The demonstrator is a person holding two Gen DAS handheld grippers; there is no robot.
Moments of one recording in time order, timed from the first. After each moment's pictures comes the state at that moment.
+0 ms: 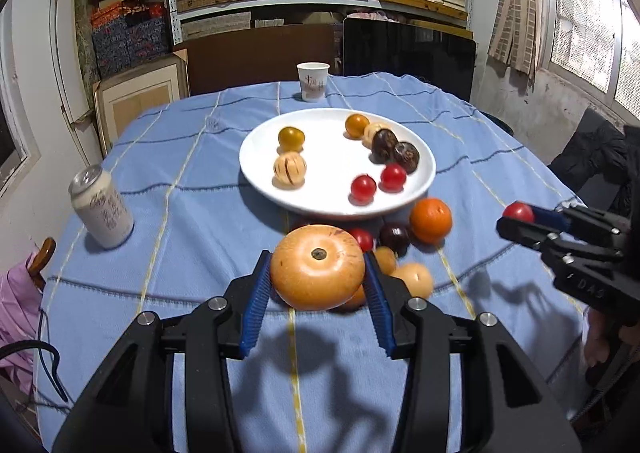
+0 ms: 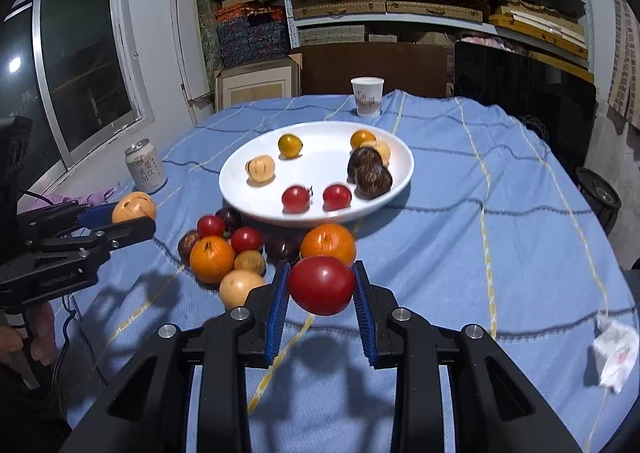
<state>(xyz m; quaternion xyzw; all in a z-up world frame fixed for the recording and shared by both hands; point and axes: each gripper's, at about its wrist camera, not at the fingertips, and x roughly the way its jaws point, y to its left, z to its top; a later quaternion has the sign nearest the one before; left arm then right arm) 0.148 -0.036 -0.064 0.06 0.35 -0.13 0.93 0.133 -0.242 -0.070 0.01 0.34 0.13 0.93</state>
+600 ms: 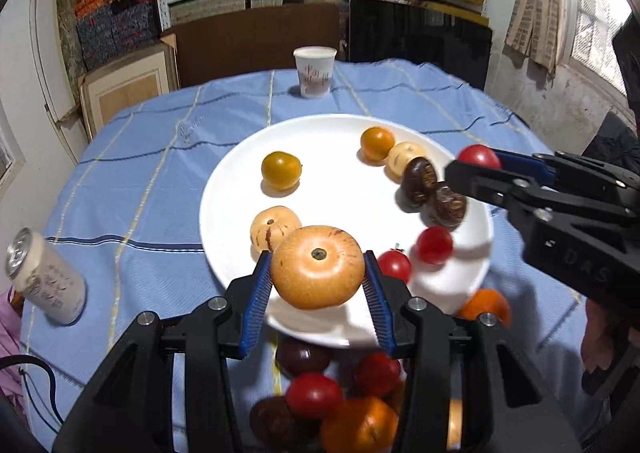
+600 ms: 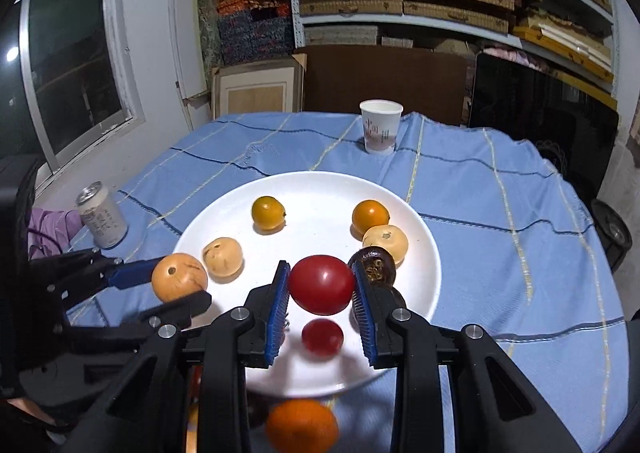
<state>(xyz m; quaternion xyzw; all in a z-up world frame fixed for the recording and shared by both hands) 0.284 -0.076 -0.088 0.07 0.39 -0.12 0.91 0.287 -0.219 -0.062 -0.01 0.35 0.14 0.93</state>
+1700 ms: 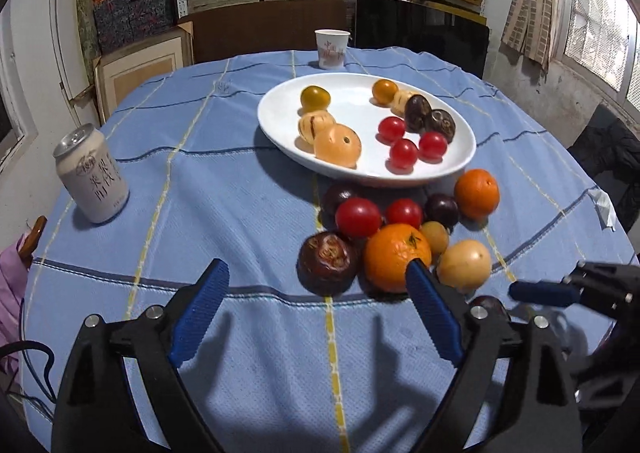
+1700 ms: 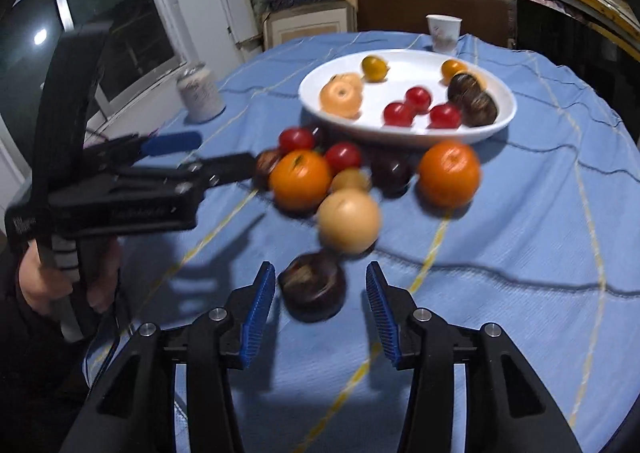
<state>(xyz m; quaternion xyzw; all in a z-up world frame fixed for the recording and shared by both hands) 0.172 -0.013 -0.109 0.06 0.39 -0.12 0.91 0.122 -0.177 -0.121 0.00 0.43 0.22 0.87</state>
